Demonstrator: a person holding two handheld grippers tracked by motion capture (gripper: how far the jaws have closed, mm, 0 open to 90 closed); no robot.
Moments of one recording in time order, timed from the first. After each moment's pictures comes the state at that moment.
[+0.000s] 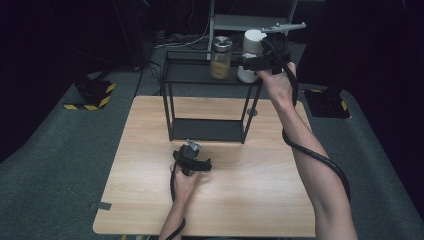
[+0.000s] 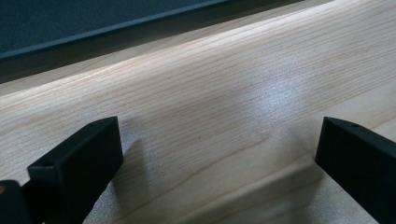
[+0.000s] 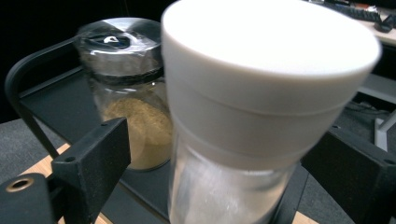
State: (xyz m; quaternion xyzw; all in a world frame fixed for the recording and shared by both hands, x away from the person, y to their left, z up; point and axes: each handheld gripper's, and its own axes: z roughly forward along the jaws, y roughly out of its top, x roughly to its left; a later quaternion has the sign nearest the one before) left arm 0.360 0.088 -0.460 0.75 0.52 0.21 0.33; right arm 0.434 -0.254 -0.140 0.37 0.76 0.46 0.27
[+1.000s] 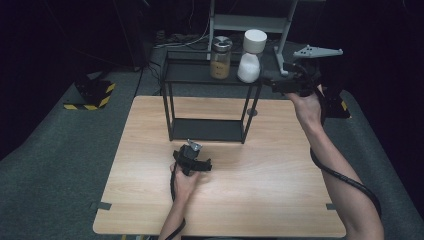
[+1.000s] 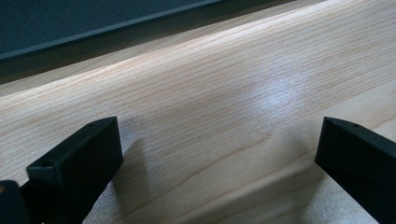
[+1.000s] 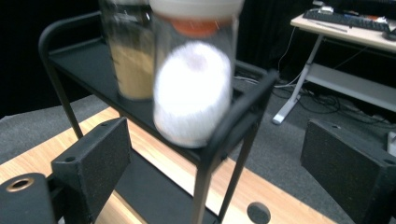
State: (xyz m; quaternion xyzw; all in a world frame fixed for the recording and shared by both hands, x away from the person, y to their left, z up) left arm 0.361 0.086 -0.459 0.76 0.52 0.22 0.33; right arm 0.400 -0.339 -0.178 0.33 0.76 0.50 0.26
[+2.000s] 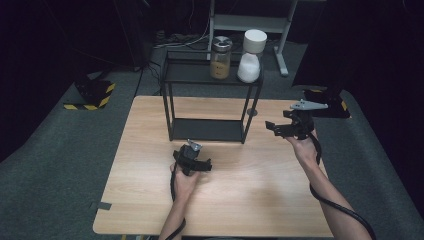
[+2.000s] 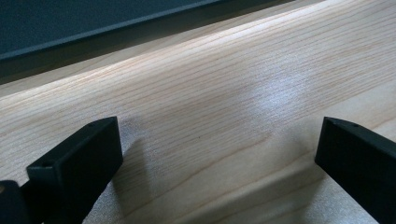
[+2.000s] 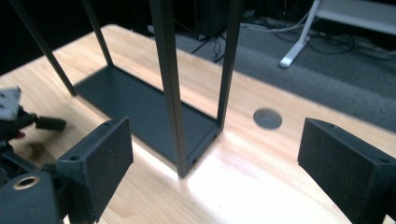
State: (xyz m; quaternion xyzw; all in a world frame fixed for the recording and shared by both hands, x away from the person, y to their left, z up) left arm 0.361 0.085 -0.459 0.76 0.52 0.22 0.33; right arm 0.398 -0.377 -0.311 0.38 0.78 0.45 0.22
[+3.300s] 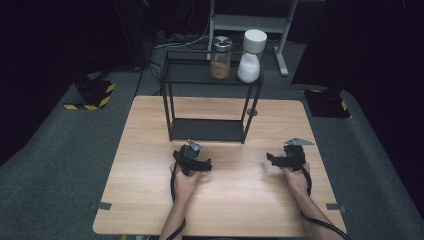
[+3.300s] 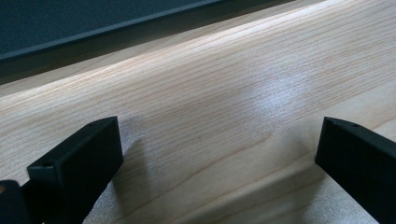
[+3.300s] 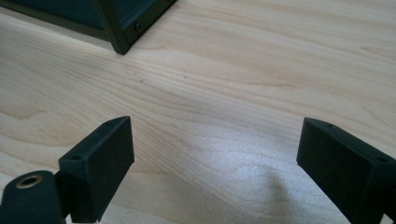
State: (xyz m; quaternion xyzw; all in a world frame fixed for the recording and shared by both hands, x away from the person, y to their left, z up) left arm 0.360 0.085 -0.459 0.76 0.52 0.22 0.33; right arm 0.384 -0.387 -0.441 0.47 0.77 0.38 0.21
